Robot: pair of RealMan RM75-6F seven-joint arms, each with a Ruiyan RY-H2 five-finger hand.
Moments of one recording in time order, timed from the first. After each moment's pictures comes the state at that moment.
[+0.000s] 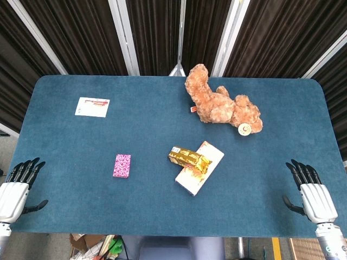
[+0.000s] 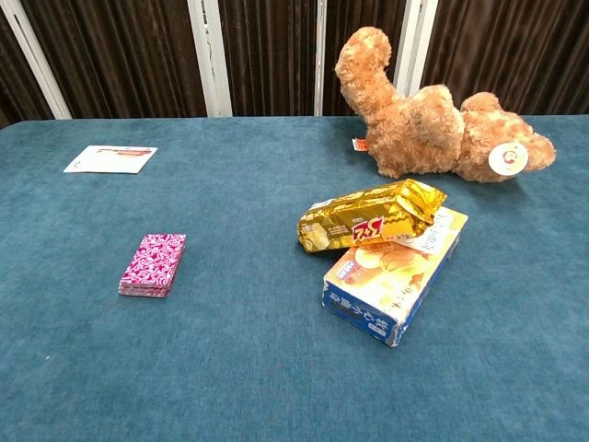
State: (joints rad) left arm -0.06 -1.11 0.03 -1.68 1.56 1.46 0.09; right arm 0.09 -1.08 0.01 -1.68 -1.53 1.40 0.05
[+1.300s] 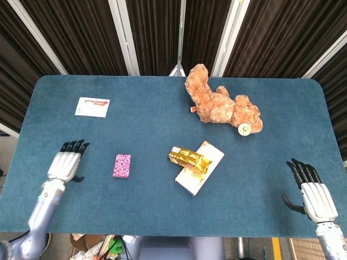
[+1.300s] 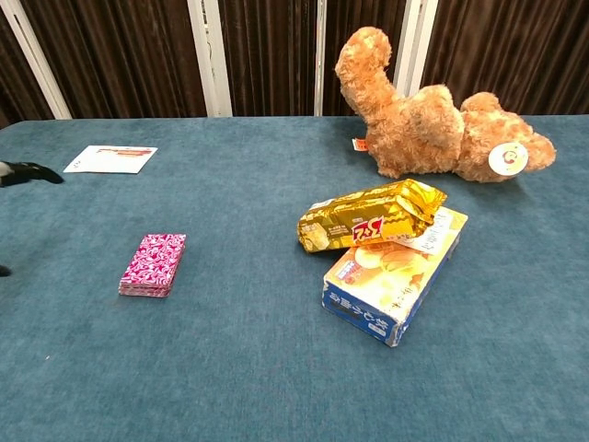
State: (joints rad) left arm -0.47 -1.34 -0.18 -1.74 0.86 1.06 0.73; right arm 0.09 -1.07 0.01 -1.68 -1.53 1.40 0.09
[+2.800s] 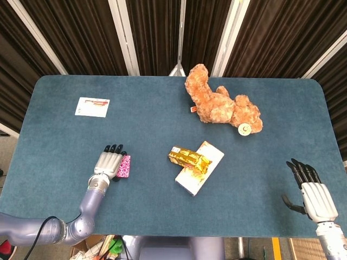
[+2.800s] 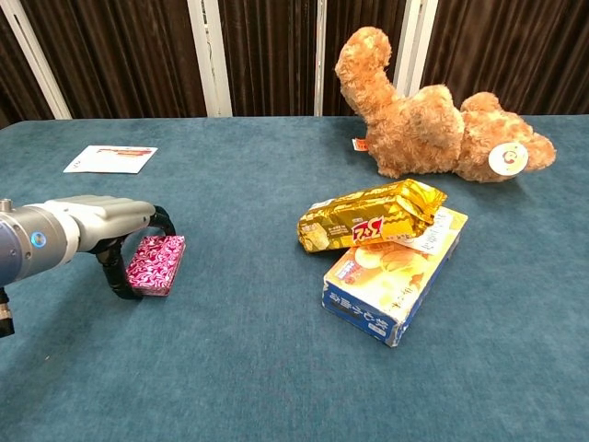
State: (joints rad) left arm -0.82 -1.62 -0.15 -1.65 0.43 1.11 0.95; right arm 0.10 -1.06 0.01 -1.68 -1.52 1.39 0.12
